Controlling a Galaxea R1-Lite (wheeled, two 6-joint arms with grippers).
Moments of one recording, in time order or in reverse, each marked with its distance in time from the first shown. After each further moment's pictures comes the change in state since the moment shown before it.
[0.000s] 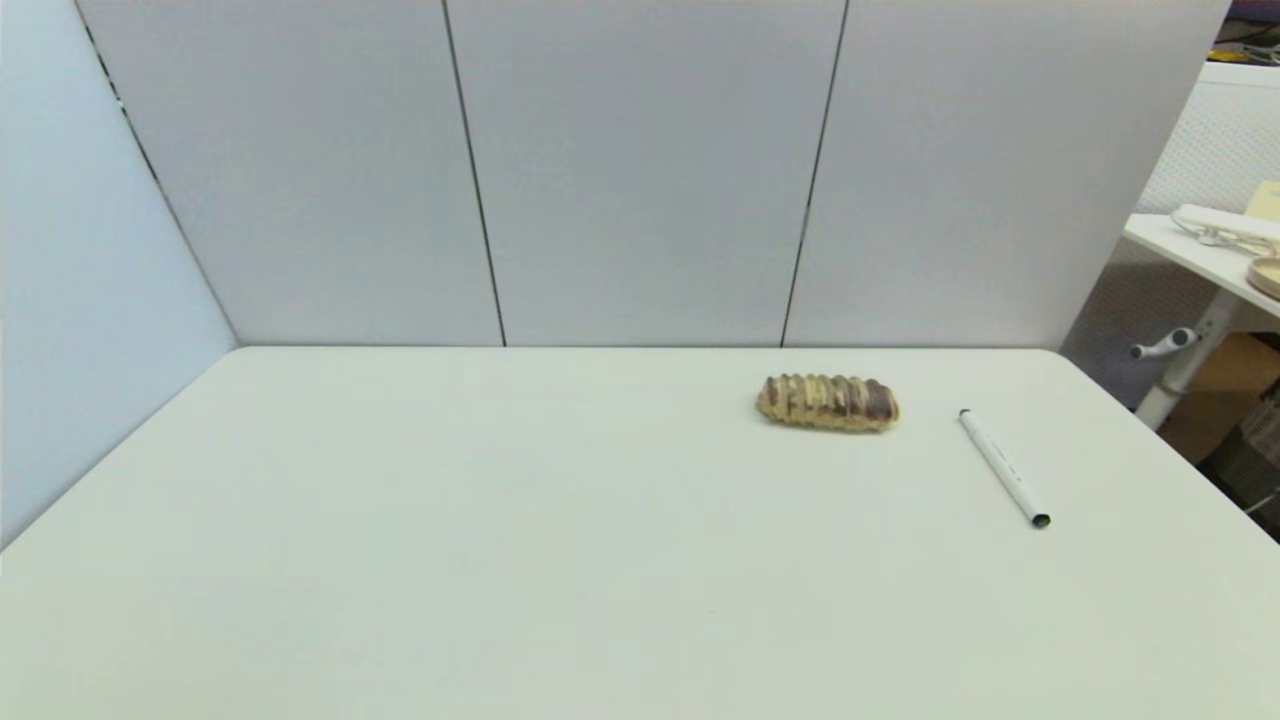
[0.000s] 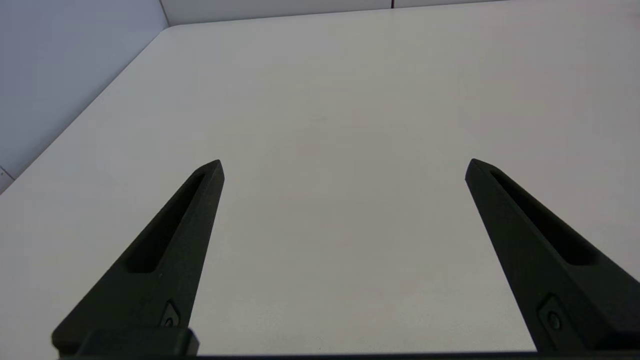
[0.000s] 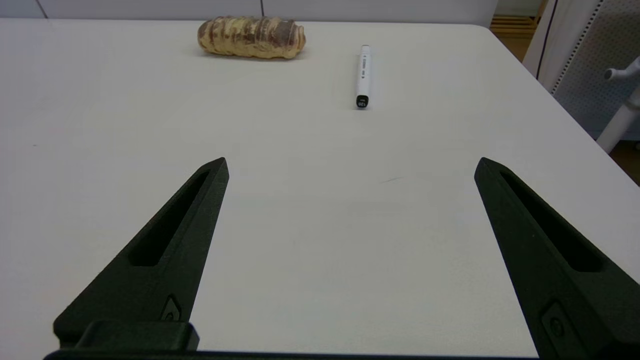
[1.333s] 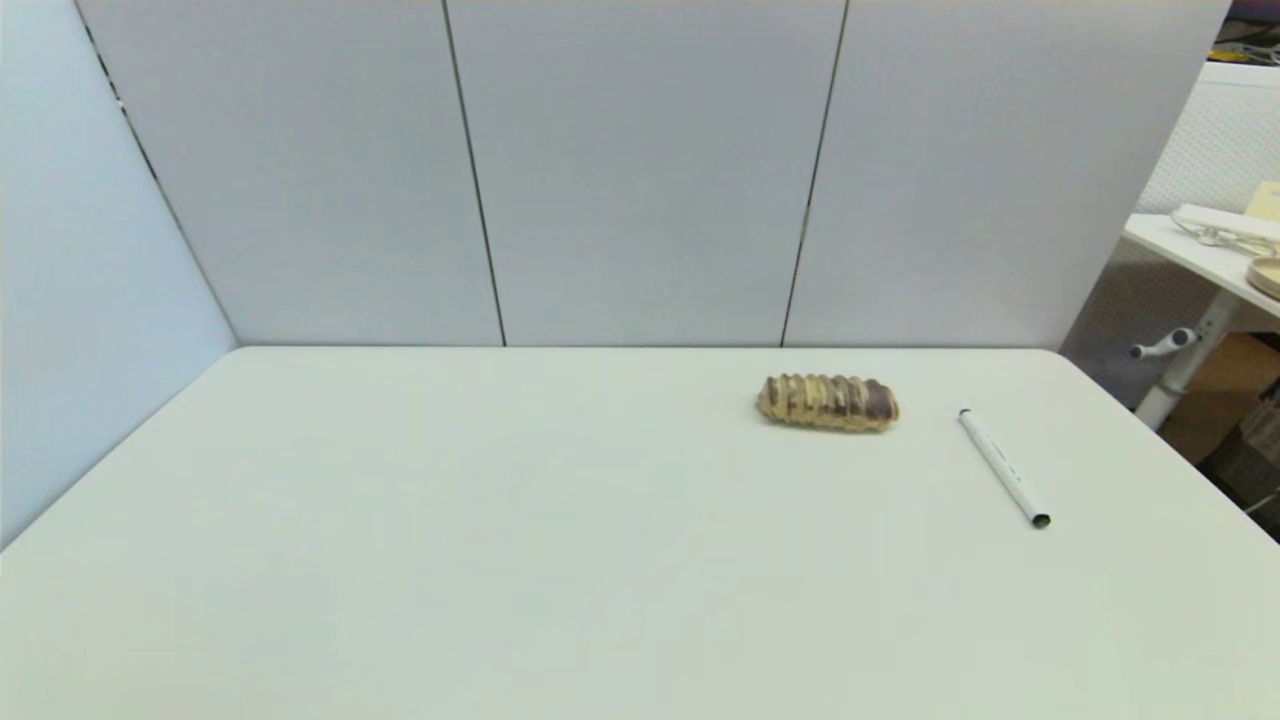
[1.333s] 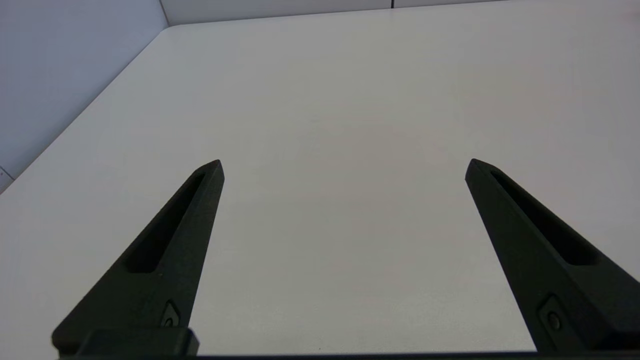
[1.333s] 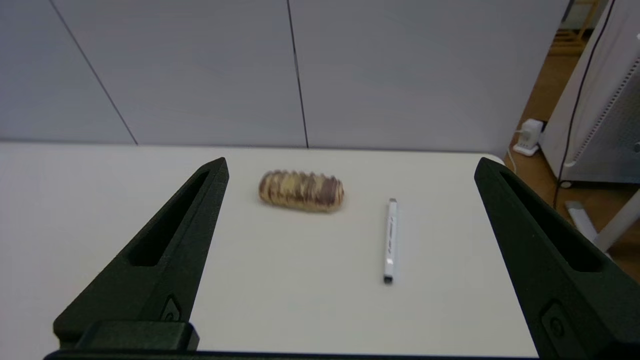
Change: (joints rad) left arm 0.000 0.000 0.000 0.000 0.000 0.000; right arm 0.037 0.859 -1.111 0.277 0.039 0.076
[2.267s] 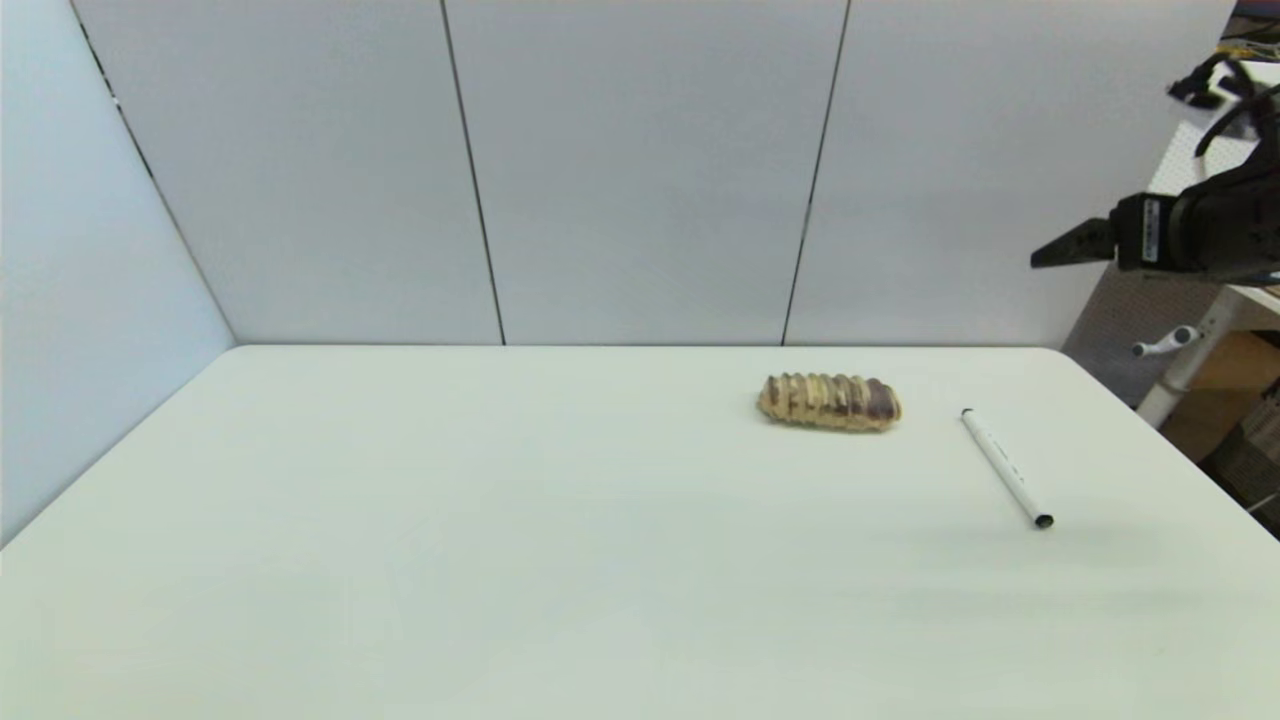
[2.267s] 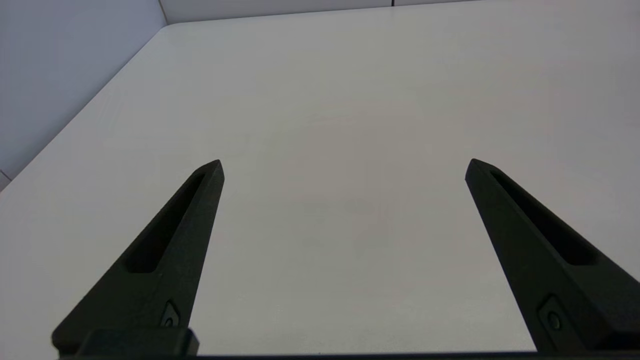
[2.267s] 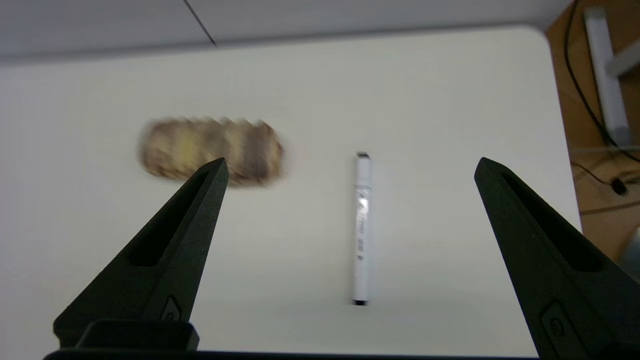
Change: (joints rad) left arm 0.000 0.000 0.000 0.000 0.000 0.000; right arm -0.101 0.826 -0.487 0.245 -0.005 -0.054
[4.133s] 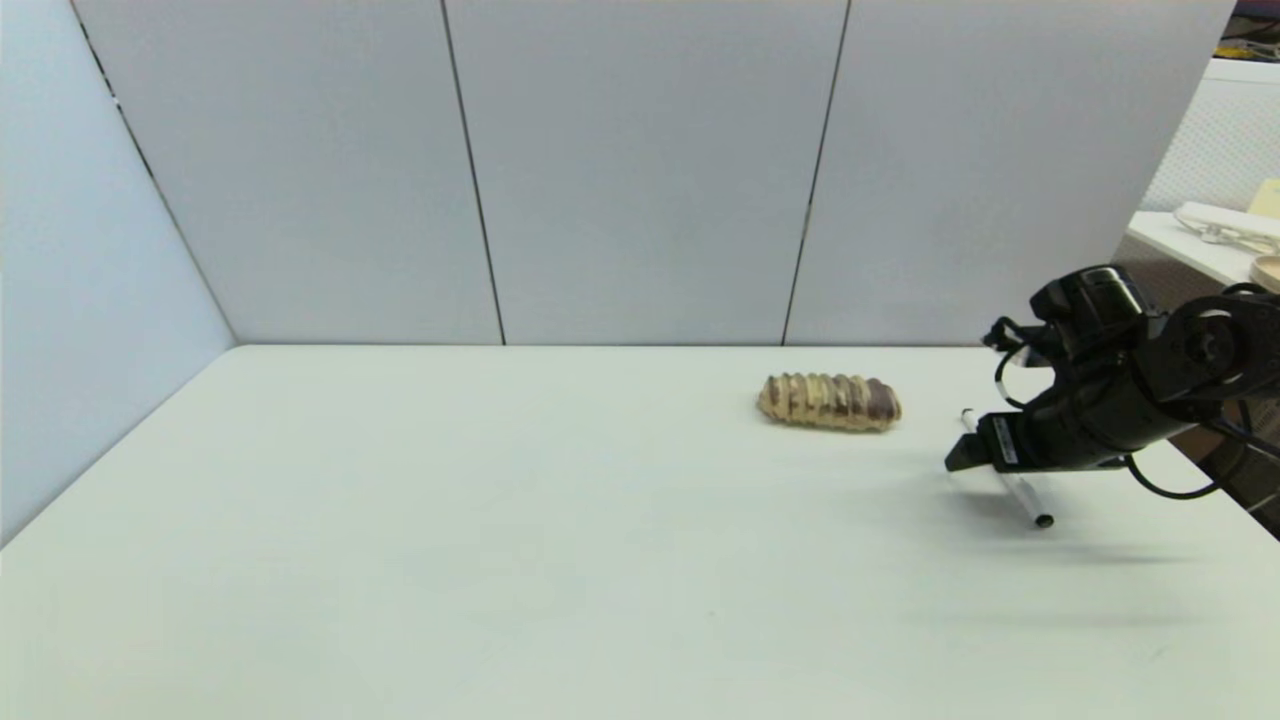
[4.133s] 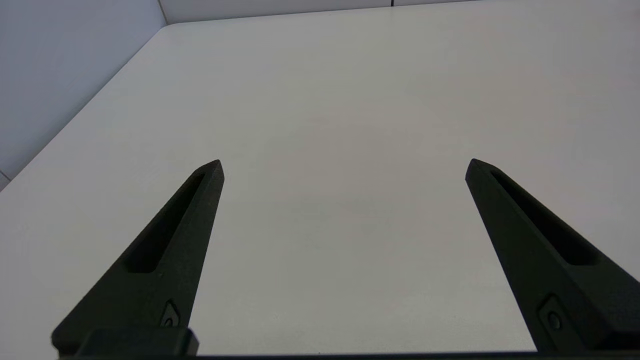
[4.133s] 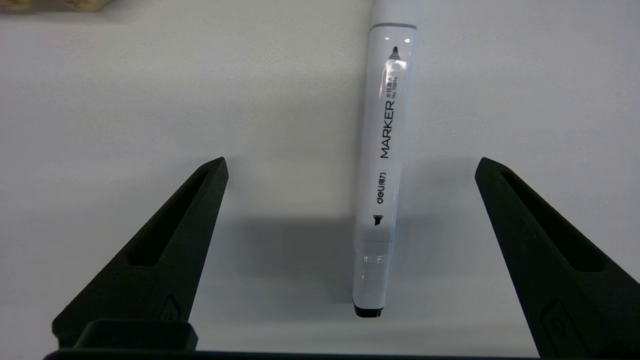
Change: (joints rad) left arm 0.000 0.000 0.000 0.000 0.000 0.000; right arm 0.071 0.220 0.388 -0.205 -0.138 -0.024
